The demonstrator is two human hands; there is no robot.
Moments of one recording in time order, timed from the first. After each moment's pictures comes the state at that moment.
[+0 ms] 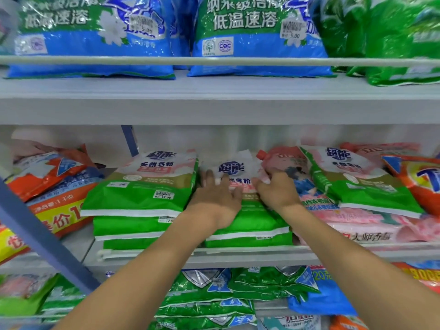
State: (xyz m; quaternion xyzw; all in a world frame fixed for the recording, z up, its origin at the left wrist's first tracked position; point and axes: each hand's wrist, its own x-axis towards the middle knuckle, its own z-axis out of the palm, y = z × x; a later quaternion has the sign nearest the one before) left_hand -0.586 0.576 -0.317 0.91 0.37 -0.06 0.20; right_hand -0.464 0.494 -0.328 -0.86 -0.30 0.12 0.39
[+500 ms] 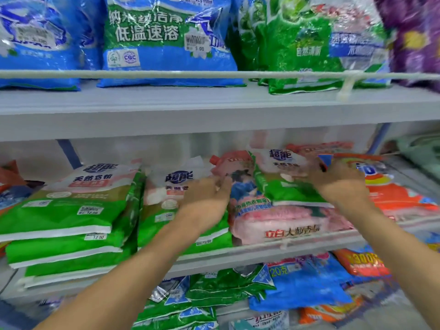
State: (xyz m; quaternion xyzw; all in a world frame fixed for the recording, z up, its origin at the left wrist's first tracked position) left_hand -0.529 0.505 -0.301 0.88 0.31 0.14 0.32; right_hand -0.332 0.337 -0.299 -0.97 -0.09 0.00 0.22
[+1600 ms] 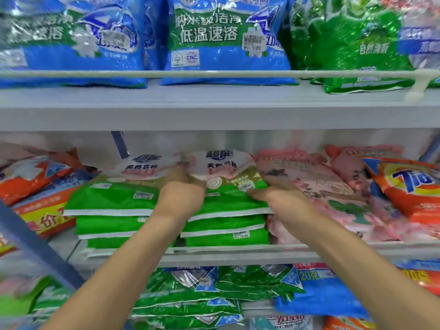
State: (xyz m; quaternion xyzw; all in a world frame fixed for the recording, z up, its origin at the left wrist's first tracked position) left_hand -0.608 0.555 -0.288 0.70 0.47 0.26 0.47; right_hand -0.467 0.422 -0.301 -0.67 -0.20 0.34 0.62
